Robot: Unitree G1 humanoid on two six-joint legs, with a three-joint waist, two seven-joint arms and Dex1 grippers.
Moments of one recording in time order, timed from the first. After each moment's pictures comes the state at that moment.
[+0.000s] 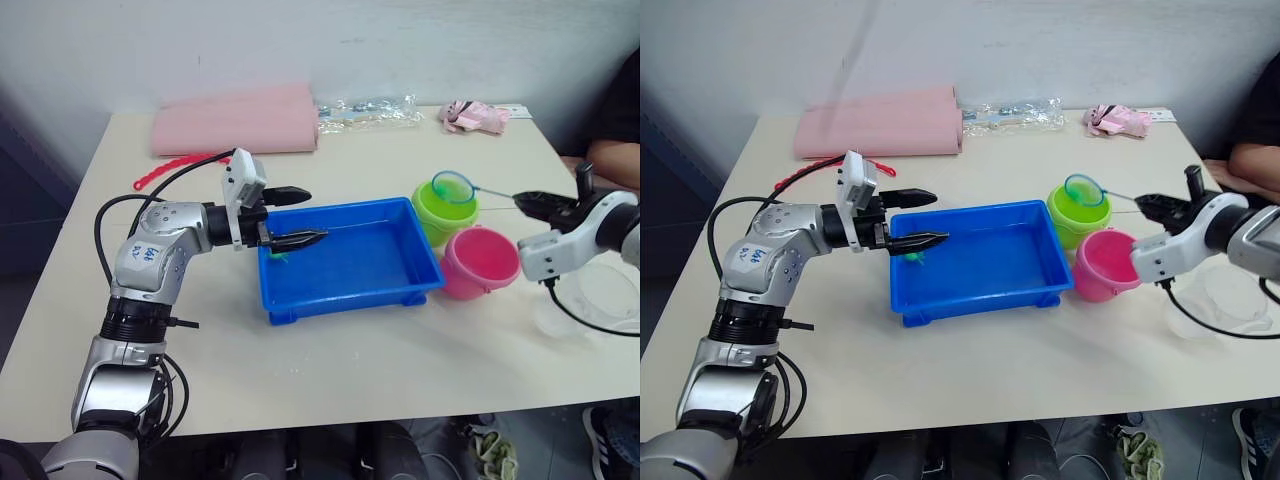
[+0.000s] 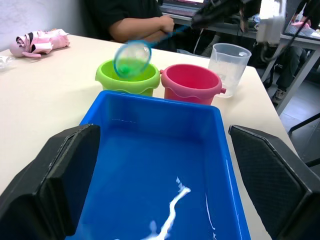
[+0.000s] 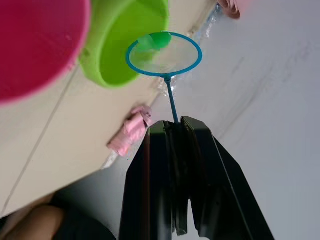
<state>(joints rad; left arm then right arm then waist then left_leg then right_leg) -0.75 0.51 -0.03 0.11 -0.42 0.48 -1.01 -0.44 -1.36 0.08 0.10 -0.63 -0.56 0.42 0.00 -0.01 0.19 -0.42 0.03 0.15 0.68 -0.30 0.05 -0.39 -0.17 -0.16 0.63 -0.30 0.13</state>
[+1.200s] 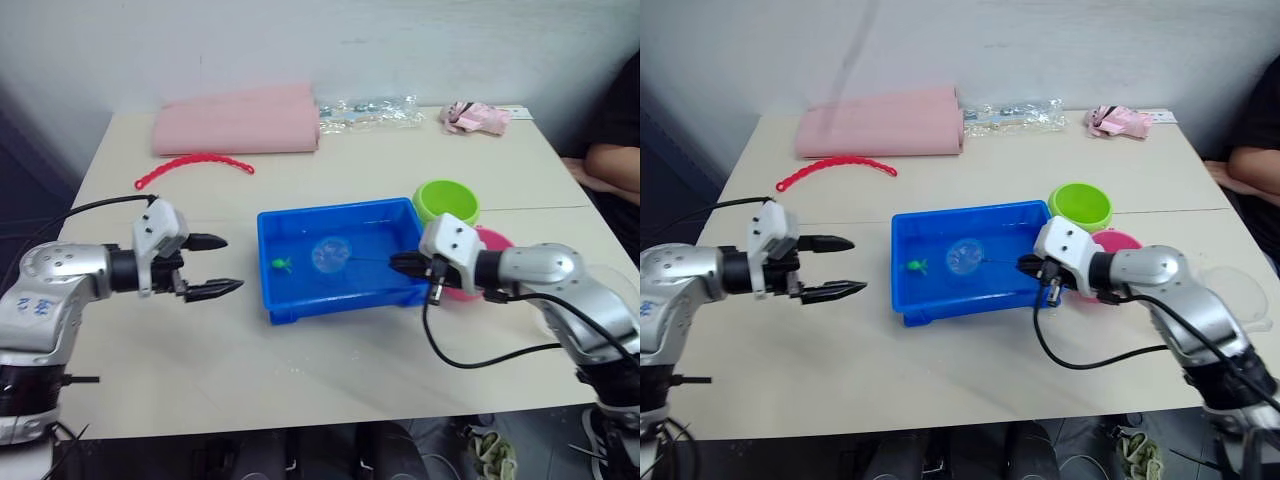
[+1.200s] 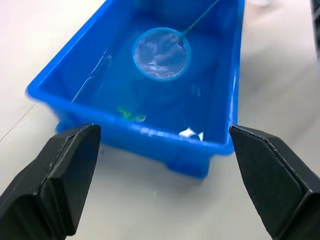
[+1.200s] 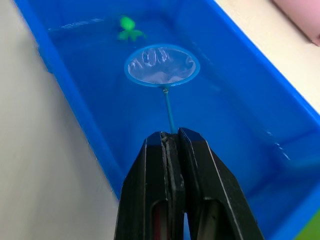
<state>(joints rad) -0.46 0.82 0.10 -0.09 -0.42 0.57 -1.06 -0.45 -0.92 0.13 -0.27 0.39 0.46 0.87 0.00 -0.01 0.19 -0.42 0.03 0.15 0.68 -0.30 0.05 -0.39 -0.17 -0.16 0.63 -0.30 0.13</state>
